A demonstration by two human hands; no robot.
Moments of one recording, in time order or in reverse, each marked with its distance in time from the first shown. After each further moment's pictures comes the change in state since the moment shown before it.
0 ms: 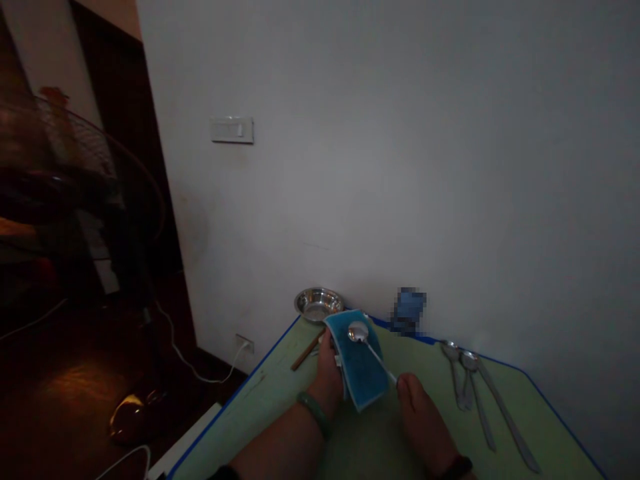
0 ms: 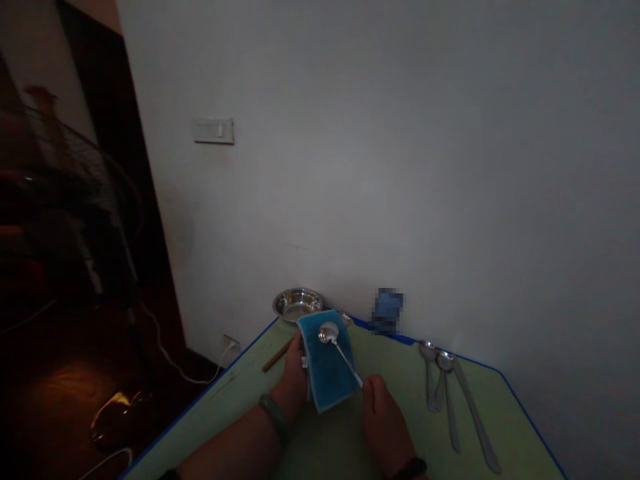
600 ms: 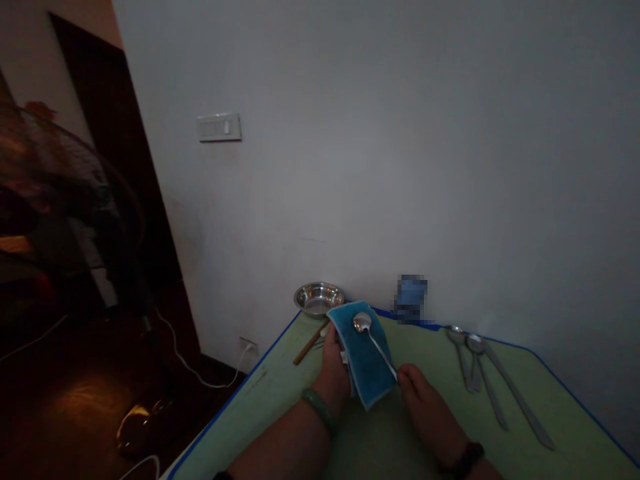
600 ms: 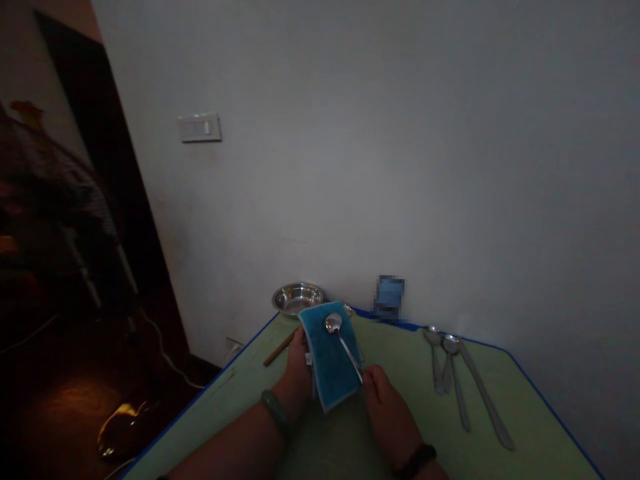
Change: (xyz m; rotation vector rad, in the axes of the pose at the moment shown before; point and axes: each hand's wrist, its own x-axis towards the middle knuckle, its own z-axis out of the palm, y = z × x) left_hand -0.001 -0.011 -0.007 0.090 -0.043 0.017; right_hand -0.003 -0.001 -0.001 0.111 -0.108 0.028
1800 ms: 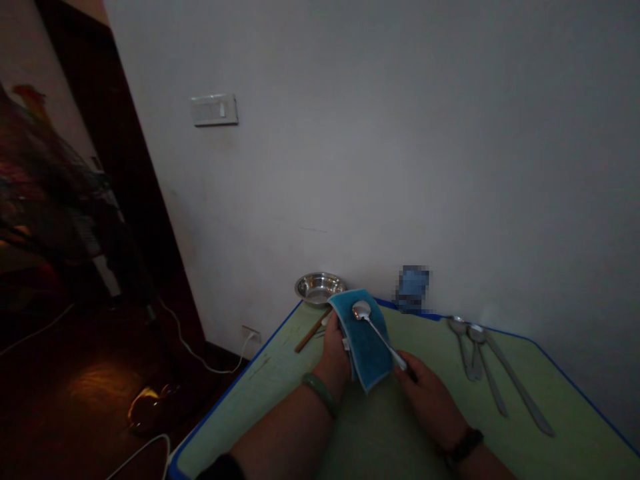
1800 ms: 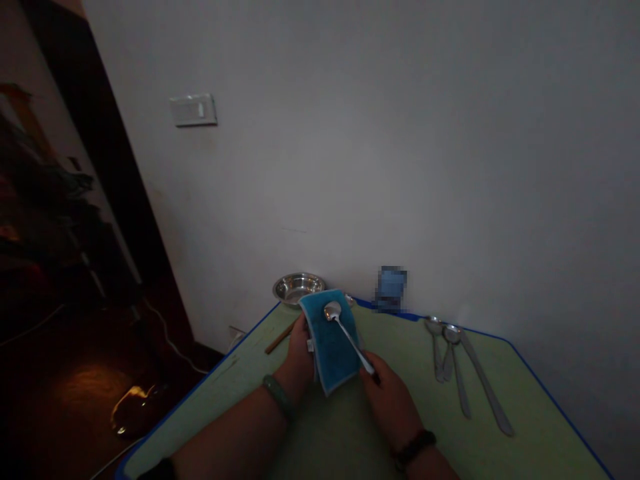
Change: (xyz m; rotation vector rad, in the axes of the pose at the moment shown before) left_hand 0.002 0.003 0.004 0.014 -0.005 -0.018; right_hand 0.003 0.004 0.000 0.140 0.013 0.004
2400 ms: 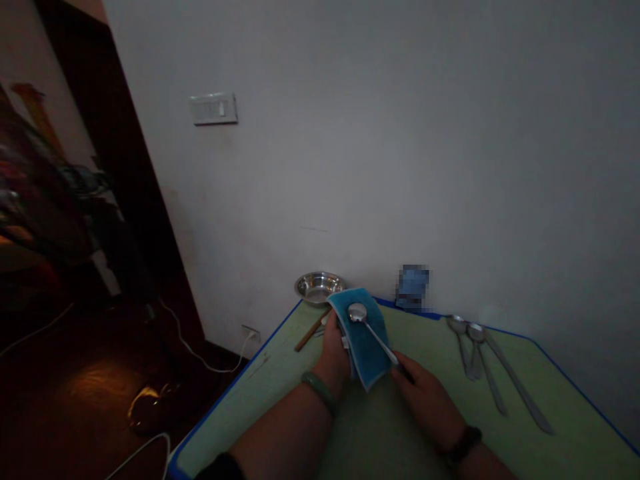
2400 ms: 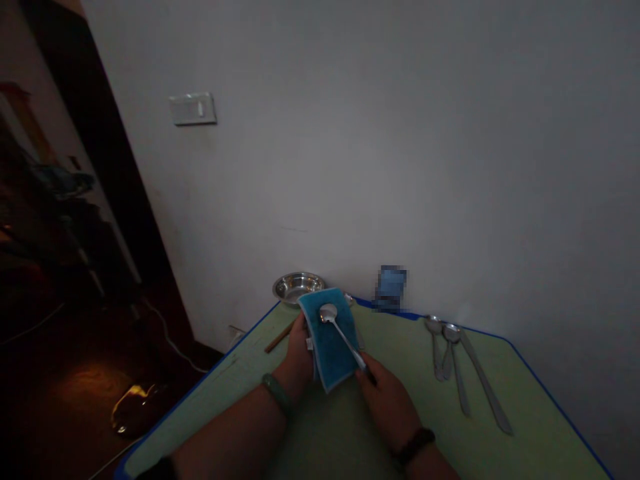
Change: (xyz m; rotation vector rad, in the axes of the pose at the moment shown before) left_hand 0.001 0.000 -0.001 -0.019 0.001 -0.024; right_hand -0.002 -0.002 0.000 -0.043 -0.068 -0.028
